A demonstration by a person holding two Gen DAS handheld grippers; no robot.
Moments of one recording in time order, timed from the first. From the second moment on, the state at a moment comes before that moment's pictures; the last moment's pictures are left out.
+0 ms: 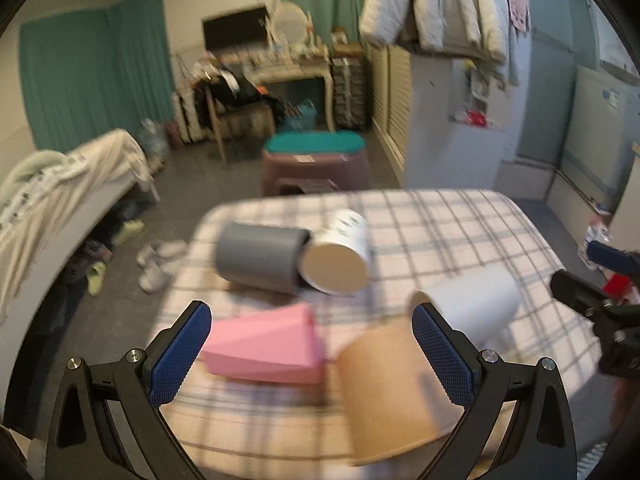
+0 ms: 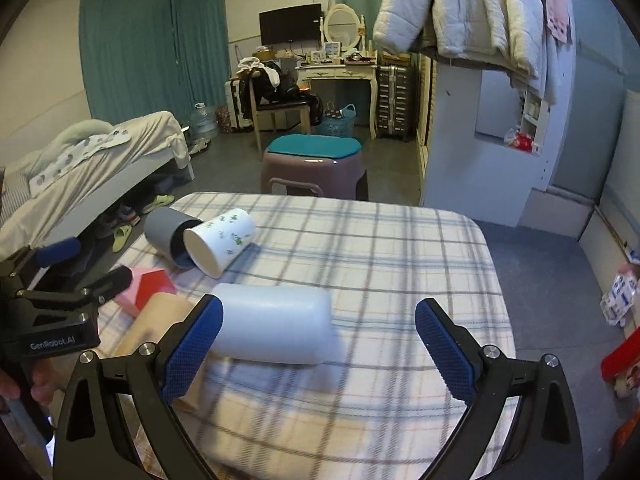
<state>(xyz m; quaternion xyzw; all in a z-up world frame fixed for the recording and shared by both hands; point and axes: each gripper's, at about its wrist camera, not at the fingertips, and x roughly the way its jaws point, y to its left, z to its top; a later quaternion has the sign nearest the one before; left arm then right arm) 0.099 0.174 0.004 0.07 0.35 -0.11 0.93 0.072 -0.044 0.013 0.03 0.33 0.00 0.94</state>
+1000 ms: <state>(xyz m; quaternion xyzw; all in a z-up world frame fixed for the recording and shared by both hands) 0.140 0.112 -0.050 0.15 0.55 -0.14 0.81 0.097 -0.105 -0.040 0.12 0.36 0.04 0.93</state>
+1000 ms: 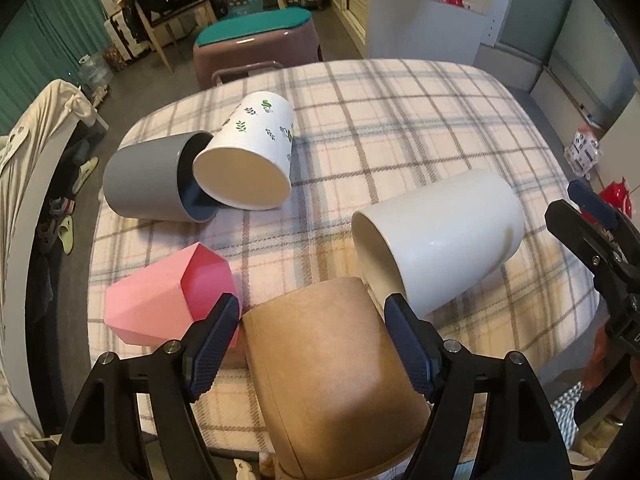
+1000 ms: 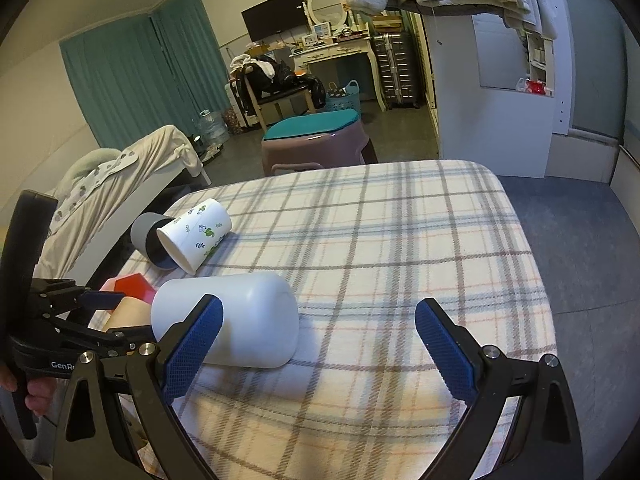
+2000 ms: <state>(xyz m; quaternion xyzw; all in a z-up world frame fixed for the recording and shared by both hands) 0.143 0.108 -0.084 0.20 0.69 -0.14 0.68 0.081 -0.126 -0.038 0.16 0.34 0.04 0.93</state>
